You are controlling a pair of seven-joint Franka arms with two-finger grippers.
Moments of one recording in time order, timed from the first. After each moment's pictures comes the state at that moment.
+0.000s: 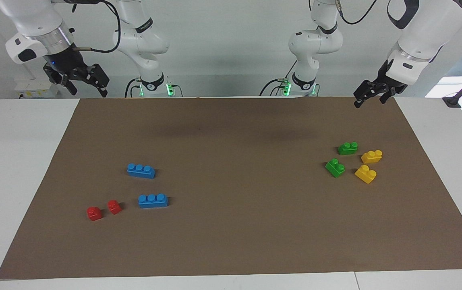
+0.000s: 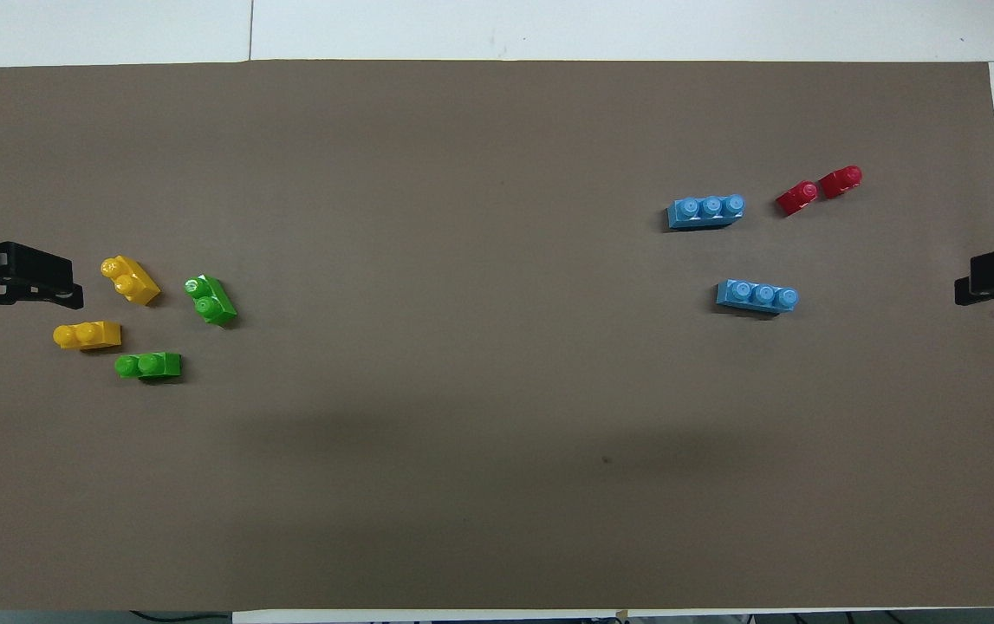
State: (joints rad) left arm 0.02 -0.06 -0.06 -1.64 -0.03 1.50 -0.17; right arm -0.10 -0.08 0.03 -1.58 0.04 1.45 0.09
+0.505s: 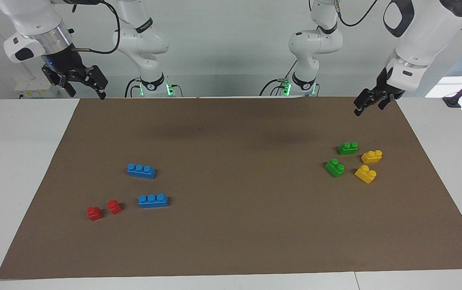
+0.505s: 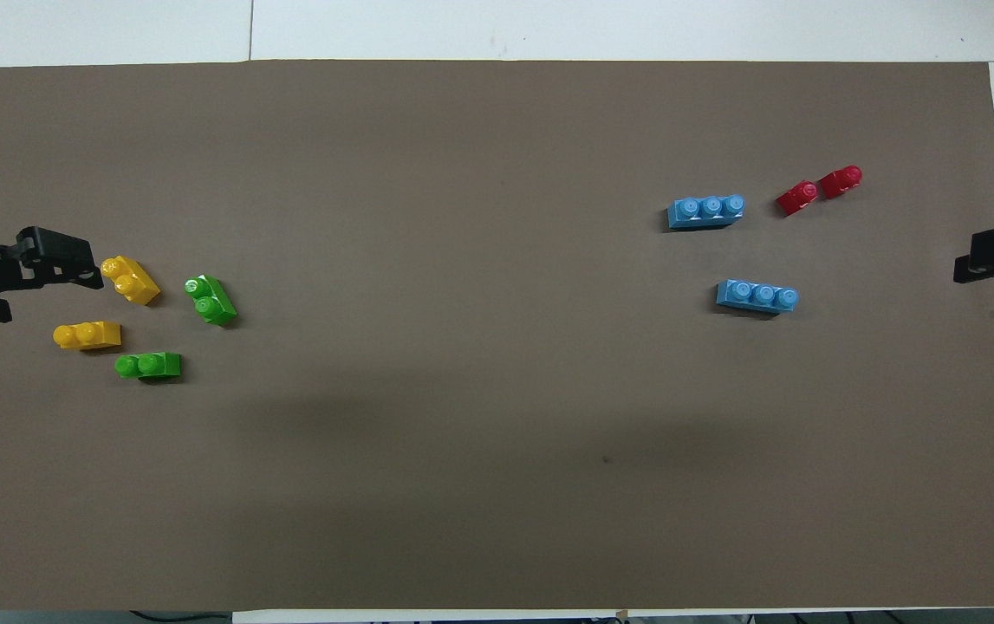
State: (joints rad) left arm 0.02 -0.07 -0.06 -1.77 -0.03 1.68 -0.34; right arm -0.10 -0.08 0.03 -1.59 0.04 1.52 0.21
